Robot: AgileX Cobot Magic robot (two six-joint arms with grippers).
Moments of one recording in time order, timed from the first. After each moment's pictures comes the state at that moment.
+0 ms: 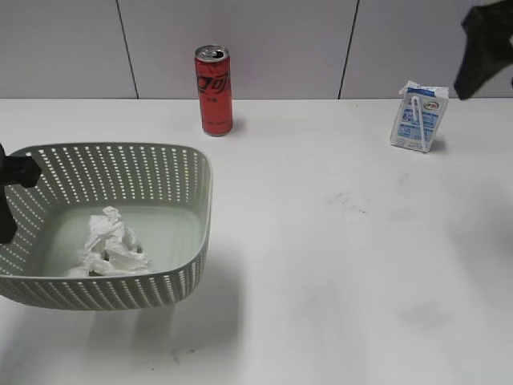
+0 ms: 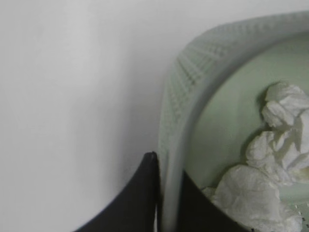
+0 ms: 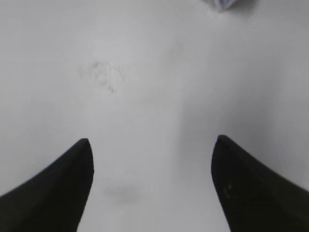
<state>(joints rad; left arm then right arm) -0.20 1.48 -0.94 -0.19 1.02 0.00 0.15 1.71 -1.59 0.14 1.21 -0.01</state>
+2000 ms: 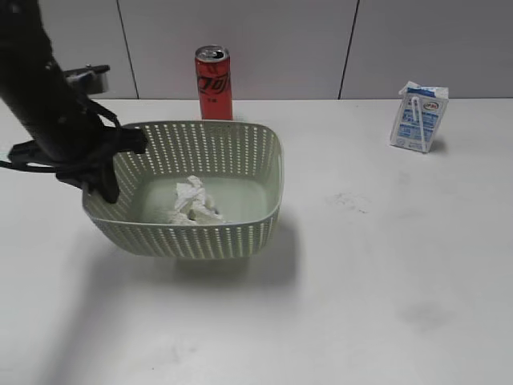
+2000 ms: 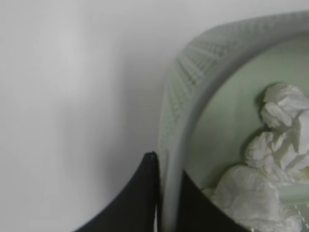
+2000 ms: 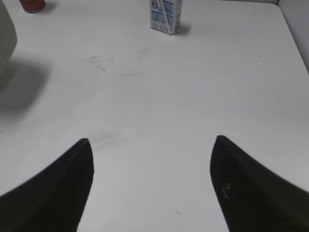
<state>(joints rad) -0.35 1.83 -1.26 -0.22 0.95 -0.07 0.15 0.00 -0.50 0.06 1.05 0.02</state>
